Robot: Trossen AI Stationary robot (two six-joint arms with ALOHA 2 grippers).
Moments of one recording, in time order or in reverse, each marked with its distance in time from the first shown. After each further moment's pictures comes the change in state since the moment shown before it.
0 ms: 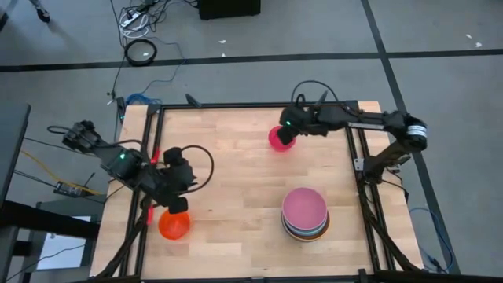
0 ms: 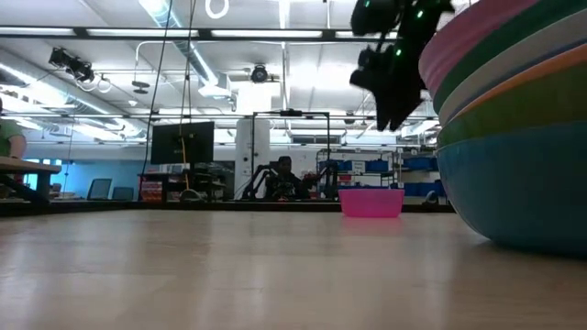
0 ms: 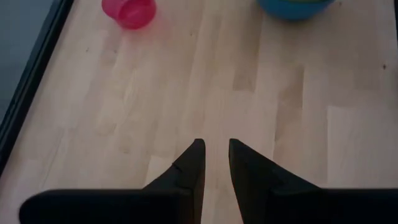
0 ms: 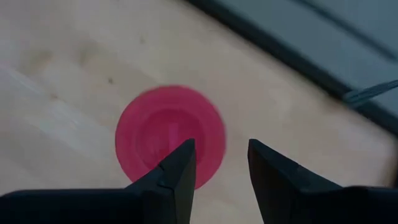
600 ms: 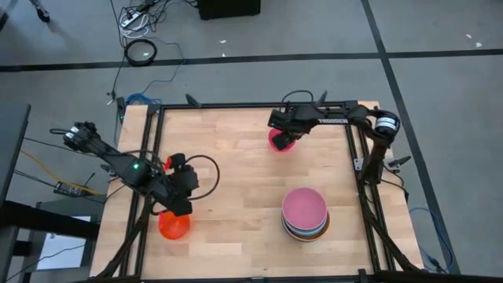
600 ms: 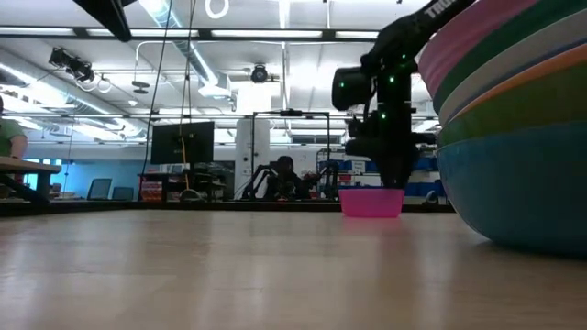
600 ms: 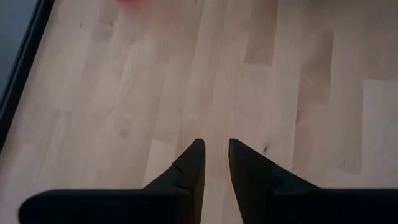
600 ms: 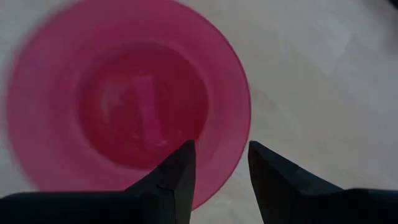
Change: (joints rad) left arm 0.000 0.000 -0.182 0.087 -0.001 -0.014; right arm -0.122 0.303 0.000 0.004 -0.187 -0.021
